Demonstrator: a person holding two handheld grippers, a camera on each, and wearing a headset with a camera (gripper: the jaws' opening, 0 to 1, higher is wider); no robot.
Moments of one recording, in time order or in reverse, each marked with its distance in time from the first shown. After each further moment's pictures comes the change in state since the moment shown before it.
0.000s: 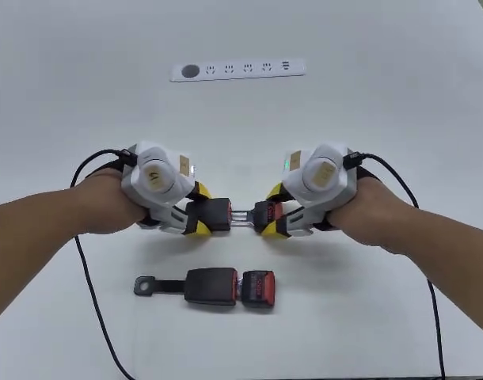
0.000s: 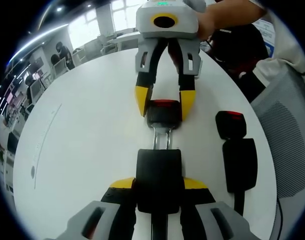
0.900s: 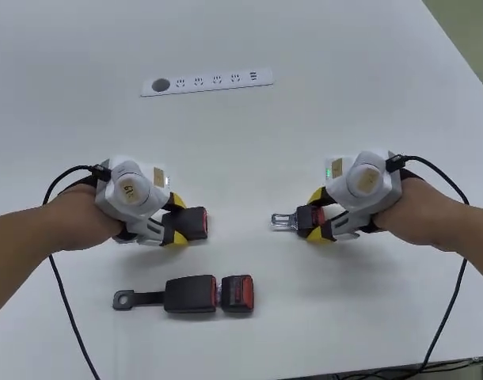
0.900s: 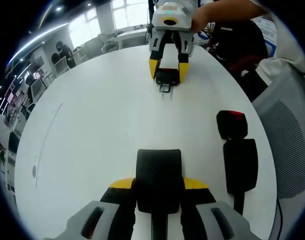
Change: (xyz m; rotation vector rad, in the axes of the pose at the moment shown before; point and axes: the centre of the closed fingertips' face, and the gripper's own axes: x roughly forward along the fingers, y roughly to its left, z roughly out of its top) left arm 0.000 0.001 0.001 0.004 0.025 0.015; right arm -0.070 -0.006 -0.087 0.016 0.139 -0.055
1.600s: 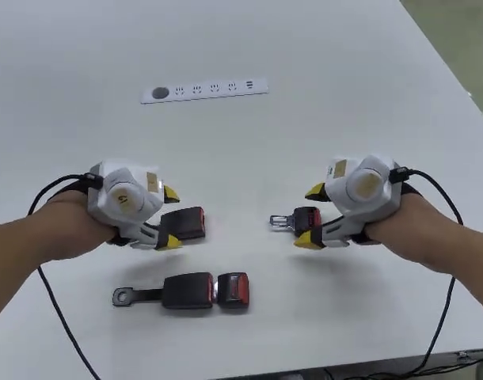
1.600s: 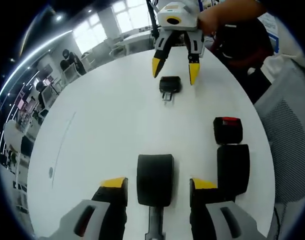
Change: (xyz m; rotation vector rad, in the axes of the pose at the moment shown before) left arm -0.036 -0.018 0.014 -0.002 -0.051 0.138; right arm -0.024 0.023 0.031 0.154 -0.122 -0.129
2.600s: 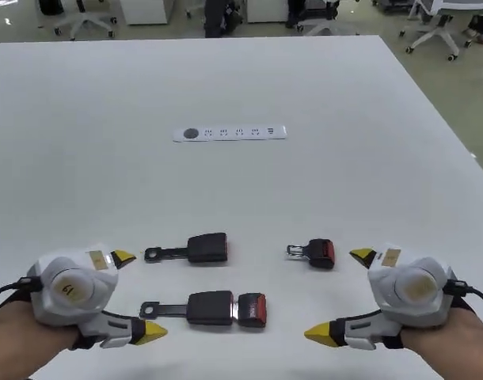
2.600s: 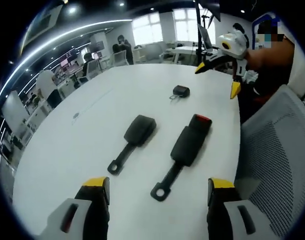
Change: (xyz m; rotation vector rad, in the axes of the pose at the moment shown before) left arm -0.094 -0.072 -0.068 -0.429 -0.055 0.239; right arm -0.043 0.063 -0.005 0.160 -0.117 -0.194
